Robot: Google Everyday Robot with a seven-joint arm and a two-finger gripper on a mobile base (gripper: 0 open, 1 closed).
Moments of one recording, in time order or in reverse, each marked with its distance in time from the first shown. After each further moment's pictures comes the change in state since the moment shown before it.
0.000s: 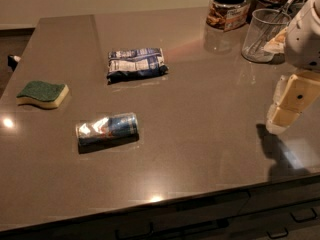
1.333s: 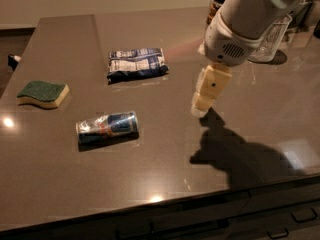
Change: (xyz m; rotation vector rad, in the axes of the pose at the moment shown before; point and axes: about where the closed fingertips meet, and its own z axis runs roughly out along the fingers) arm -0.112 -0.024 0.066 -0.092 -0.138 -0.017
